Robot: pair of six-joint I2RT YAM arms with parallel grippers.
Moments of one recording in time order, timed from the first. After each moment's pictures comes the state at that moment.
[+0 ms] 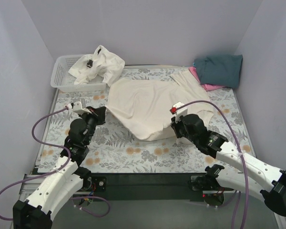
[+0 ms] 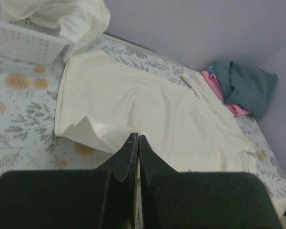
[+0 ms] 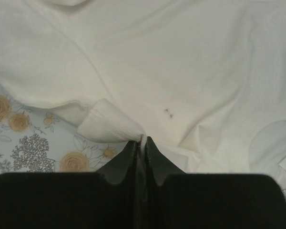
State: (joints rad) left arm -0.38 0.67 0.43 0.24 -0.17 -0.50; right arm 0.80 0.89 0.63 -0.24 0.21 0.05
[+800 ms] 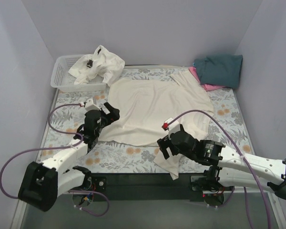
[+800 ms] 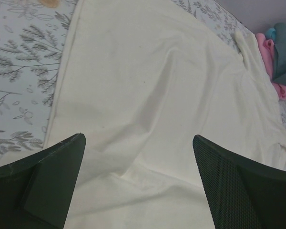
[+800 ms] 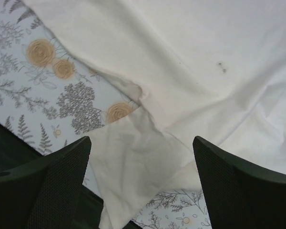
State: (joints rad) left arm -0.38 1.04 0.43 0.24 -0.22 -0.70; right arm 1.20 0.87 0.66 -0.51 0.36 0.34
